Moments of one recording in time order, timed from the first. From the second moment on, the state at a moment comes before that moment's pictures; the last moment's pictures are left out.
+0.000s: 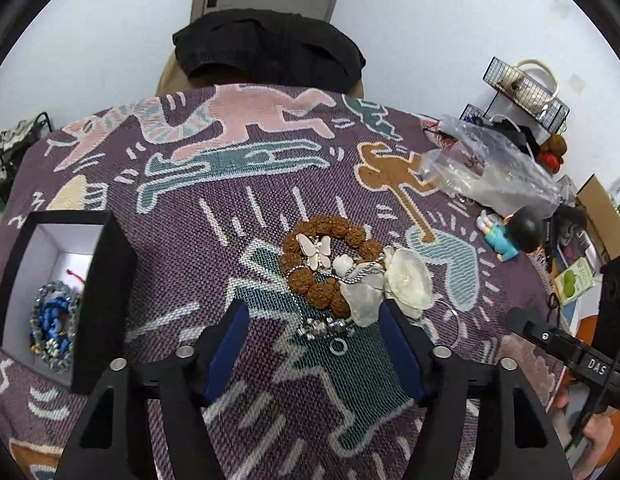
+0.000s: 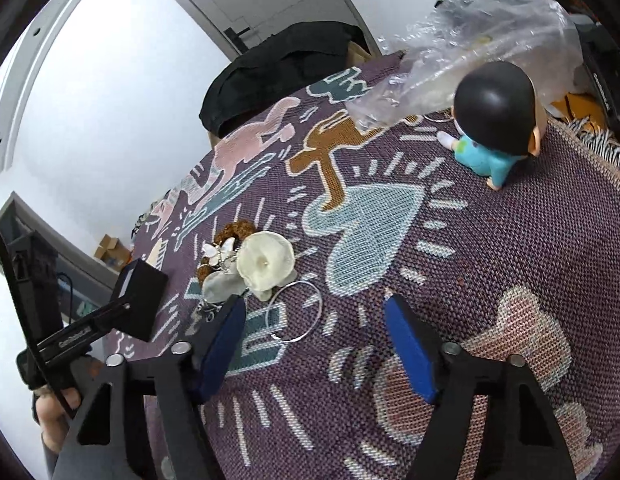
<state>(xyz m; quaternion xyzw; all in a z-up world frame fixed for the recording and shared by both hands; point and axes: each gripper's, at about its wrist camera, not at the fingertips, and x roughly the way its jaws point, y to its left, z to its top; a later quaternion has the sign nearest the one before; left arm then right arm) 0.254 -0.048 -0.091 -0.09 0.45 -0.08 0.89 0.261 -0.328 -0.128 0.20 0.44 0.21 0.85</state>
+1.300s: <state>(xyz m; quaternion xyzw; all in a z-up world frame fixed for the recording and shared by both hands) 0.279 -0.033 -0.068 -0.15 0.43 -0.12 0.88 0.292 -0.288 -0.139 0.19 0.46 0.21 0.84</state>
